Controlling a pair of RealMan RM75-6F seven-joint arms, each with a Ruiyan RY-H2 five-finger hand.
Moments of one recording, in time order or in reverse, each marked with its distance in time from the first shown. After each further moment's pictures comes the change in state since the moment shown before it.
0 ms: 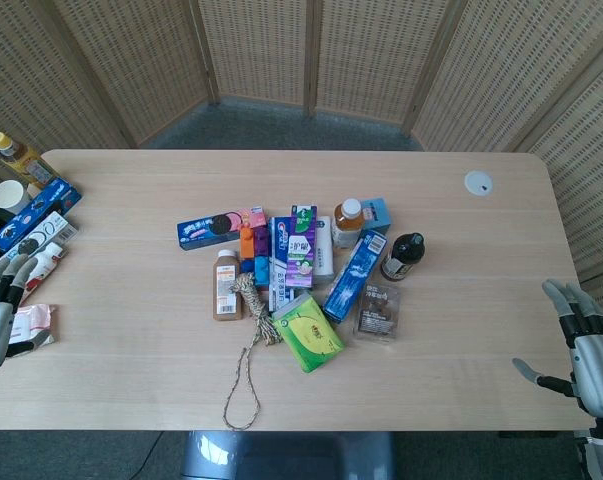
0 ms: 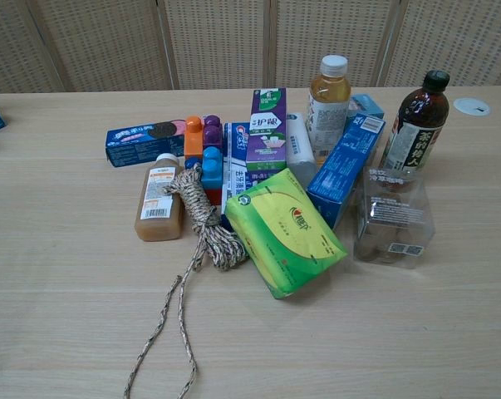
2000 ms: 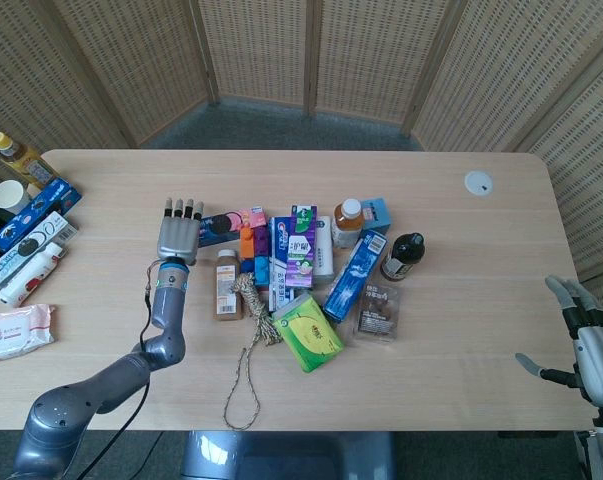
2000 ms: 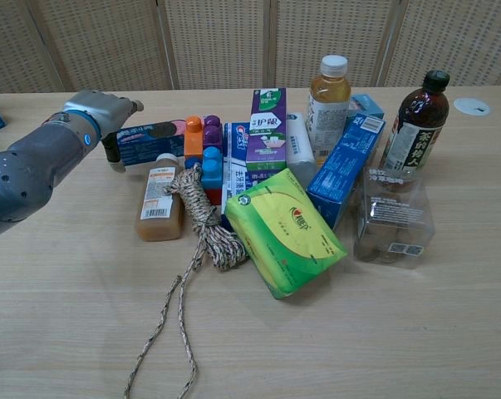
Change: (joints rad) left arm -0.817 -0.847 -0.282 0.897 -0.771 -0.646 0.748; right arm 0.030 0.005 0.012 0.038 0.060 -0.076 0.089
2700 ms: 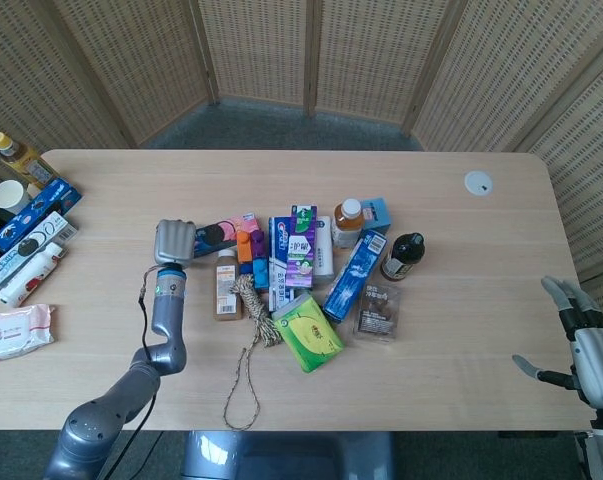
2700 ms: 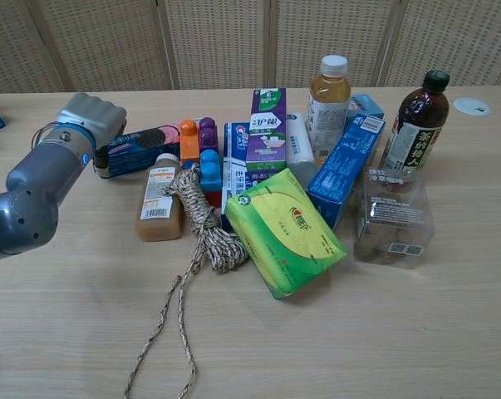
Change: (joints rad) left arm 0.001 -0.159 0.021 0.302 0.166 0.027 -0.032; right arm -0.002 0.001 -0.007 -0.001 -0.025 0.015 0.010
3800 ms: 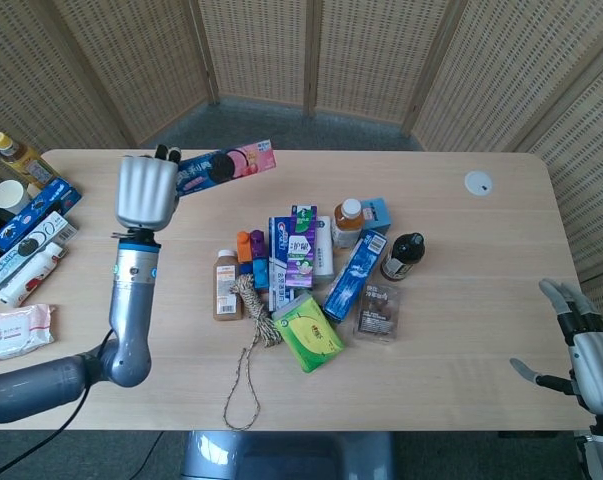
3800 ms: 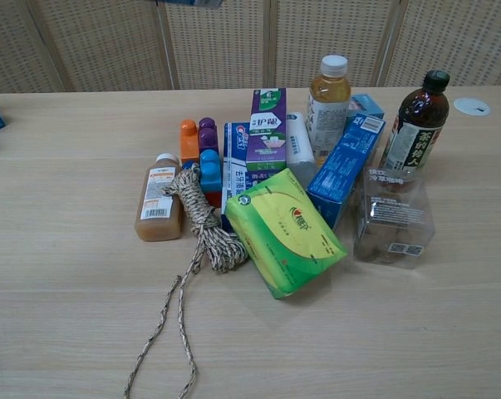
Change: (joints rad) left arm 0.112 0.698 -0.145 -1.301 0.067 0.539 0.317; right arm -0.012 0.010 -0.011 -0.030 -0.031 0.031 -0.018
